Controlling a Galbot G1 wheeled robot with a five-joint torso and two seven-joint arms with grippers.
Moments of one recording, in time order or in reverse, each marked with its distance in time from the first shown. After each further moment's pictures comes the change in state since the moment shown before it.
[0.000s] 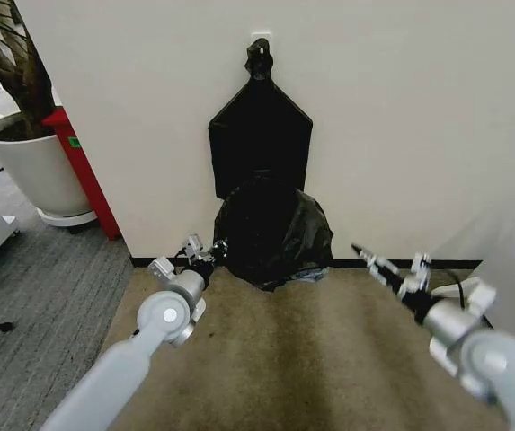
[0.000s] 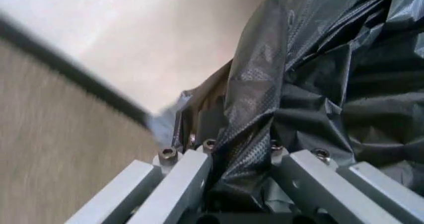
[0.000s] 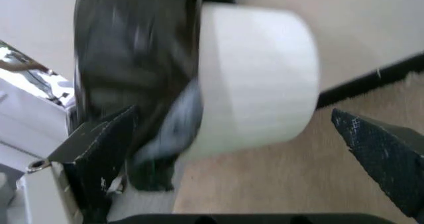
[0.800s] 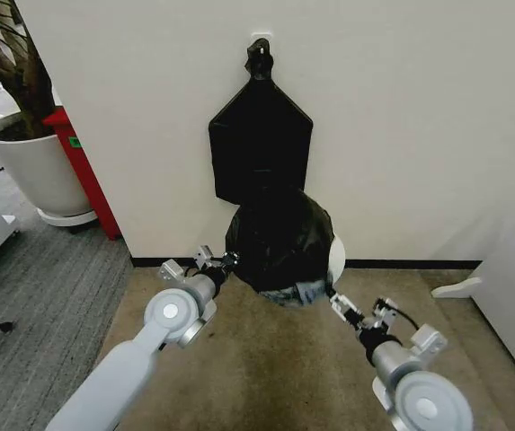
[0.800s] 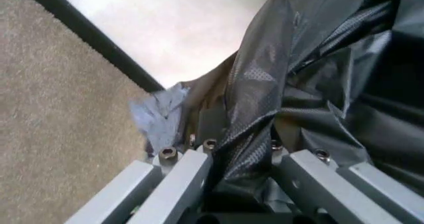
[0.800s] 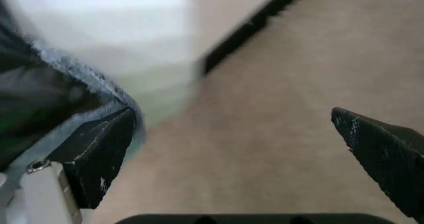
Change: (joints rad) left arm 0.000 -0.030 0.019 -0.092 -0.100 0.011 -0.173; right arm 0.080 0.160 -0.177 -0.124 -0.146 0.041 0.459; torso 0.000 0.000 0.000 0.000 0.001
